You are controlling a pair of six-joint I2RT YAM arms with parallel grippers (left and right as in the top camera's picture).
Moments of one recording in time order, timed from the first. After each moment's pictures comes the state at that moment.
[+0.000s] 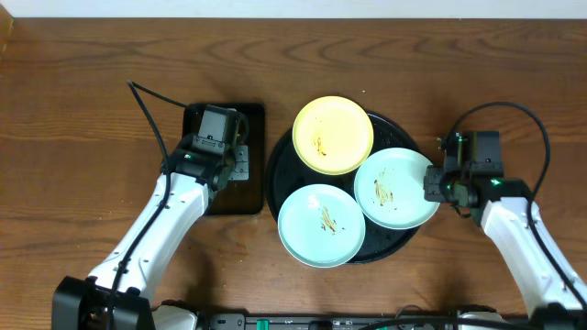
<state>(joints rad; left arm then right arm) -0.27 1.44 0.95 -0.61 -0.13 -0.25 0.02 1.36 0.76 -0.55 -0.04 0.11</state>
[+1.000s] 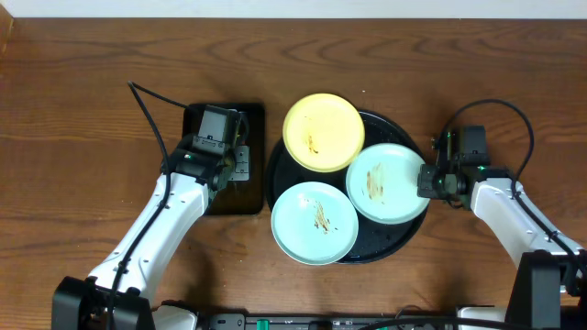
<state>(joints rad) -0.27 1.44 0.95 -0.61 -0.12 -0.25 0.02 1.53 0.77 -0.47 -0.04 0.15</state>
